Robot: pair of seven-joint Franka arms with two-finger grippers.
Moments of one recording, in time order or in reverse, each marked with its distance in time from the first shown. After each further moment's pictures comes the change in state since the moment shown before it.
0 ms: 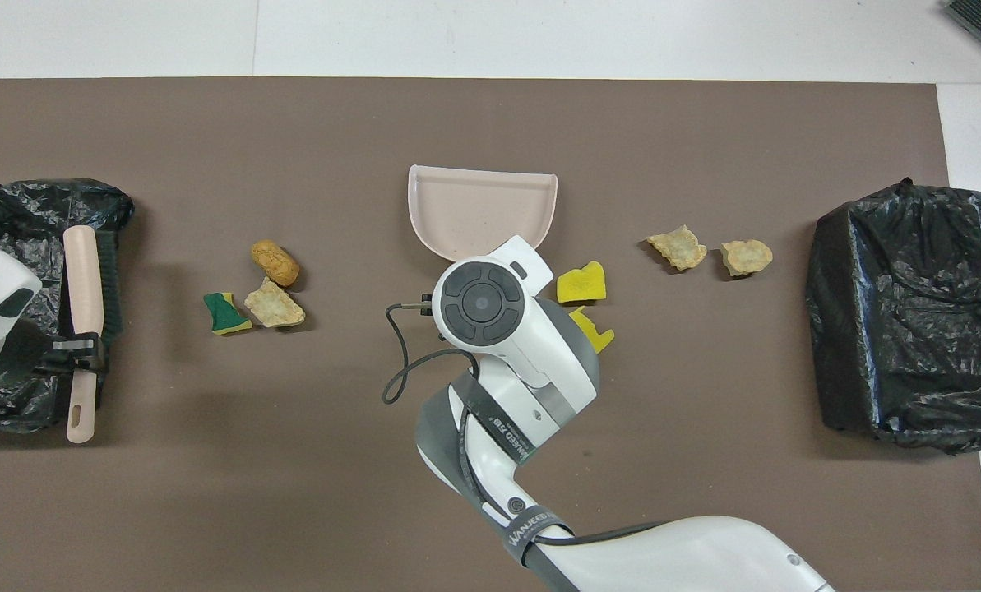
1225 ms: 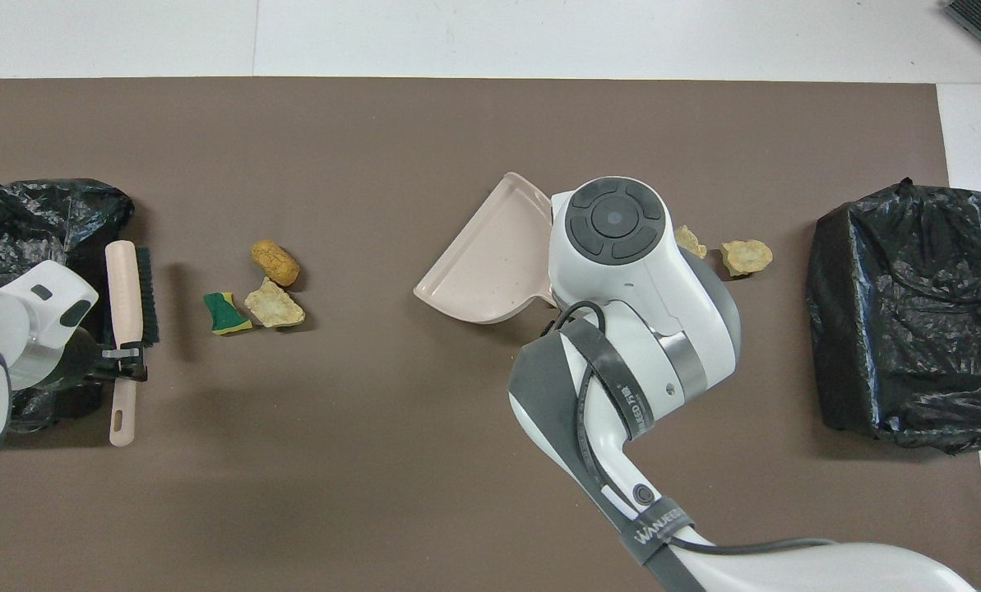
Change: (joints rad) left arm -0.044 0.023 -0.021 -0.089 -0.001 0.102 -0.037; right arm -0.148 -0.167 -0.008 -0.019 -0.002 -0.372 -1.218
